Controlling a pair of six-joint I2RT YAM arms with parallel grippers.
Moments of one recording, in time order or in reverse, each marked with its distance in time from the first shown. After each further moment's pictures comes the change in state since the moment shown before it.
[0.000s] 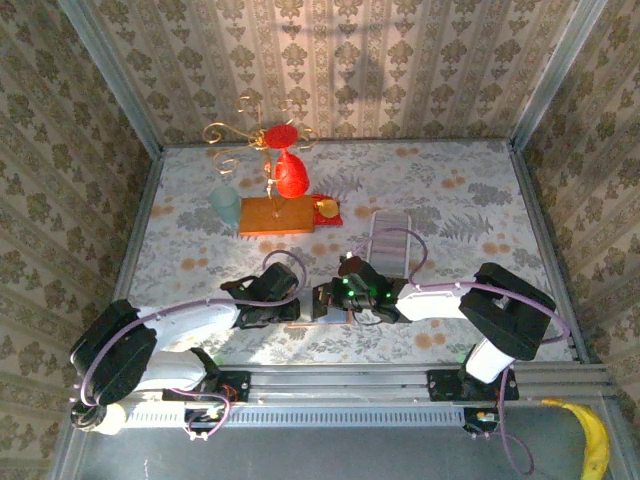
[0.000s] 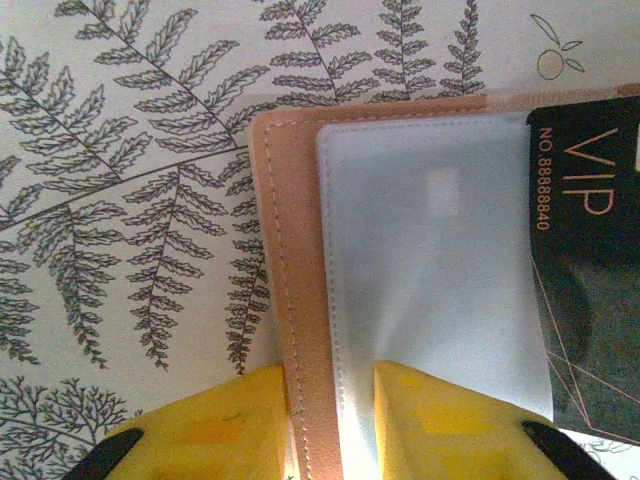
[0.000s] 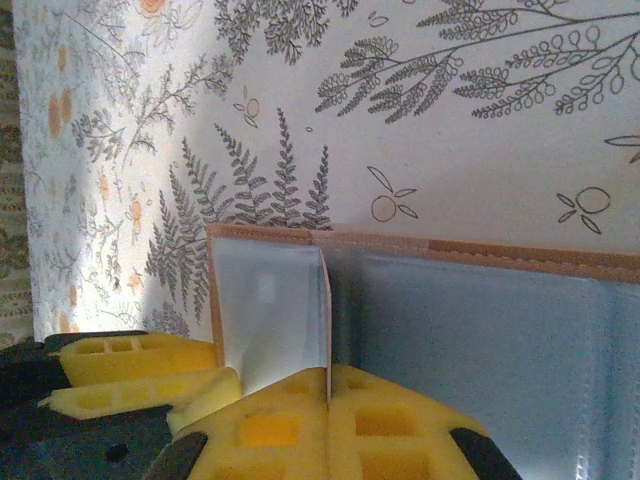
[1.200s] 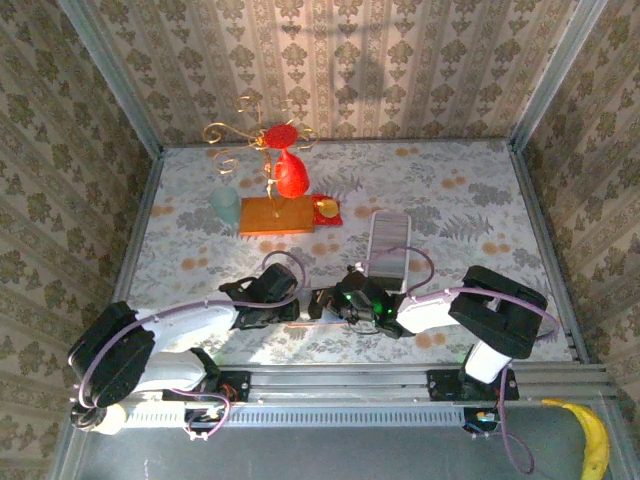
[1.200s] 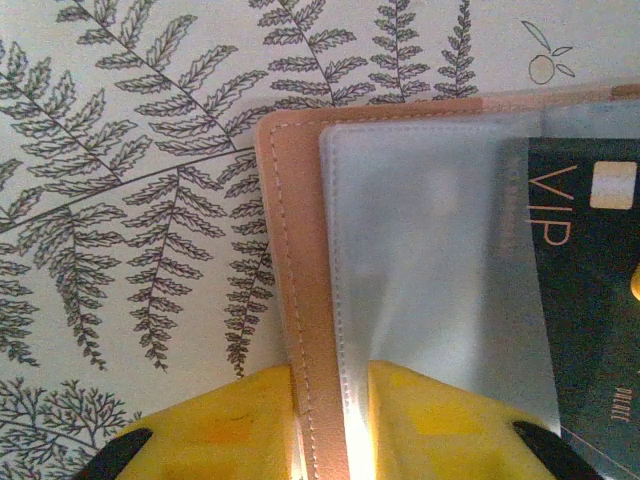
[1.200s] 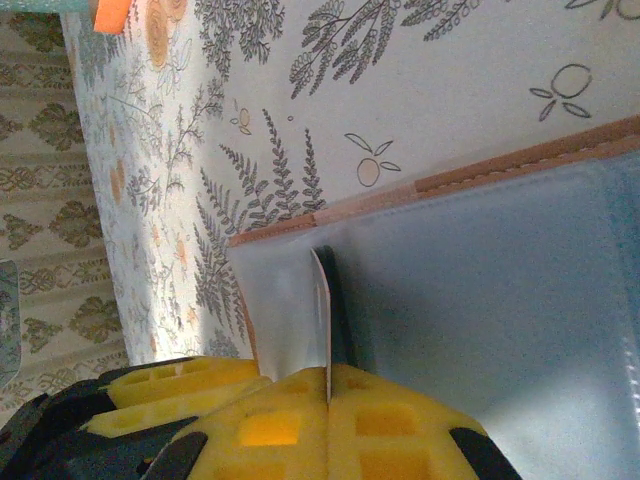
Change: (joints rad) left arm 0.000 -0.017 -0.016 0.017 -0.003 0.000; right arm 0.069 0.035 -0.106 0.245 0.093 0.308
